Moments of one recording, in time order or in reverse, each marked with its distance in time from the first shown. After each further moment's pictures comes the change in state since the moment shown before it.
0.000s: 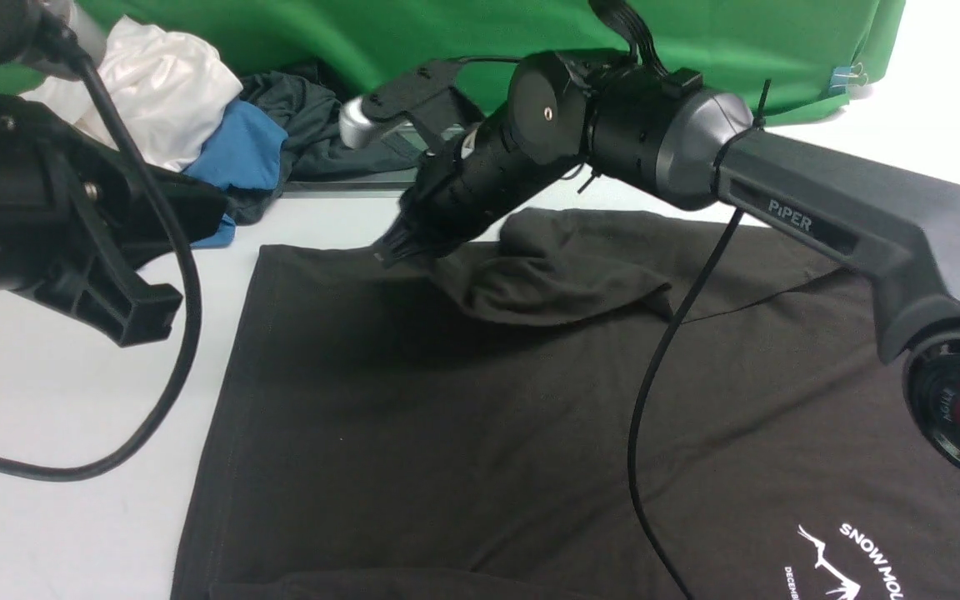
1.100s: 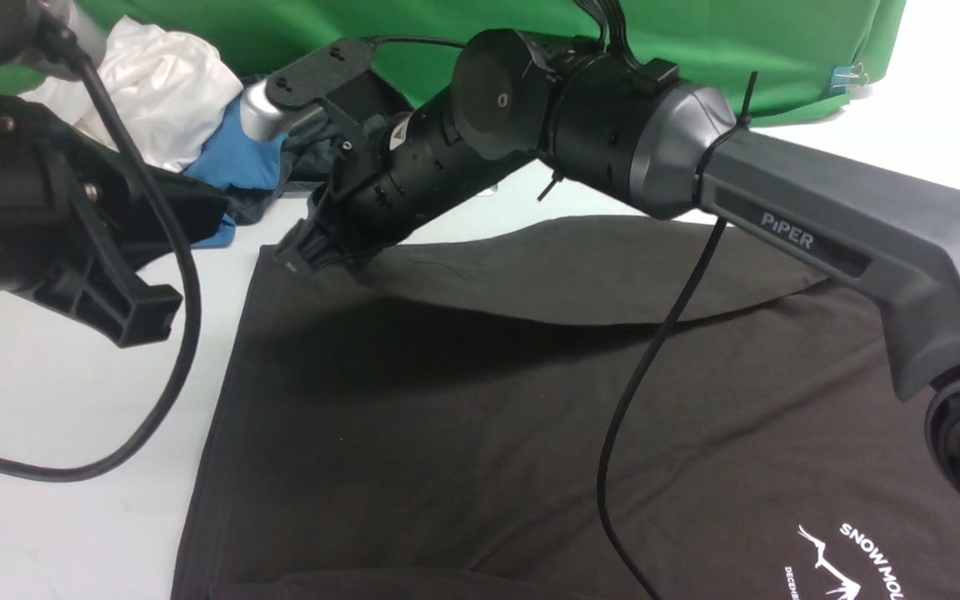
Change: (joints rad) right arm 0.098 -0.054 0.000 0.077 -0.035 -0.043; left arm 0.000 0.000 0.000 -0.001 0.003 0.000
